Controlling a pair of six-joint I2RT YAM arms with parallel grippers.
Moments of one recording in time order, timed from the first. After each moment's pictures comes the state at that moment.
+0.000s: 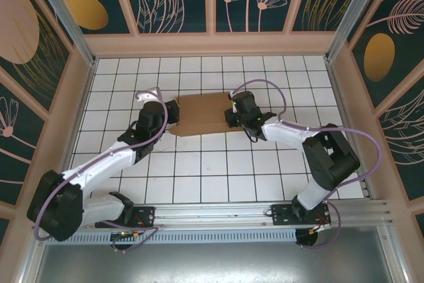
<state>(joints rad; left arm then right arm) -0.55 1.23 0.68 0.13 -0.29 -0.66 0.63 1.63 0.92 -0.05 0.08 0.28</state>
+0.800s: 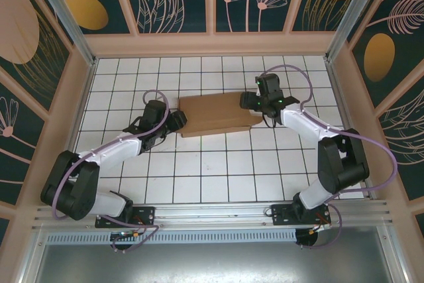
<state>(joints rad) -0.45 1.39 0.69 0.01 0.07 -0.80 0.39 1.56 1.04 -0.29 0.00 0.41</state>
